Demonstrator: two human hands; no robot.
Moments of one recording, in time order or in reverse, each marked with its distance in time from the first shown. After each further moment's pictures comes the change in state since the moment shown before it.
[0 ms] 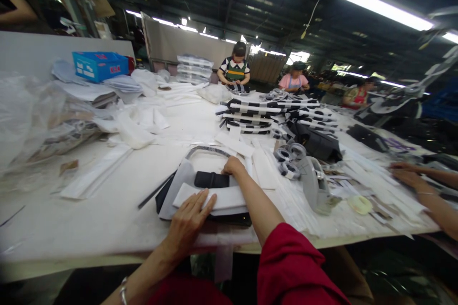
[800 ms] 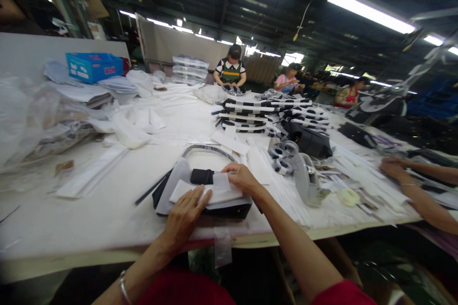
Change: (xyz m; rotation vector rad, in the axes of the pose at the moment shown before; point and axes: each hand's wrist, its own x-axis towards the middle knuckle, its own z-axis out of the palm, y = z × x) left_hand 0.002 0.000 0.000 -0.035 -0.020 -0.004; right_hand -0.119 0.029 -0.032 0.716 0.008 -0.377
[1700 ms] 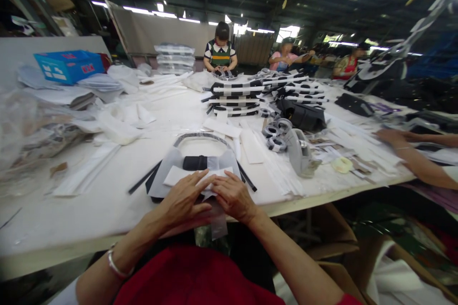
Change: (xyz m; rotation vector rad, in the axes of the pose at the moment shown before) left_hand 0.035 0.003 -0.035 -0.306 -0.418 0.088; right_hand -0.089 0.042 0.046 -0.661 0.190 -0.738
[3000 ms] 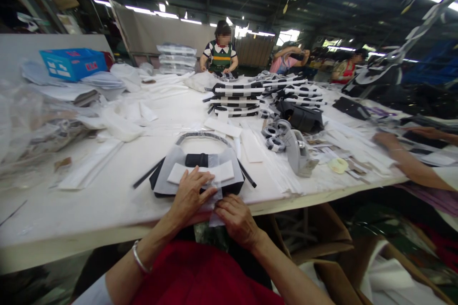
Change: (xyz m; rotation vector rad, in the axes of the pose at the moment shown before) left_hand 0.007 0.021 0.017 -0.249 0.174 -0.306; right_hand -0.052 -0.038 0.014 0.002 0.059 -0.002
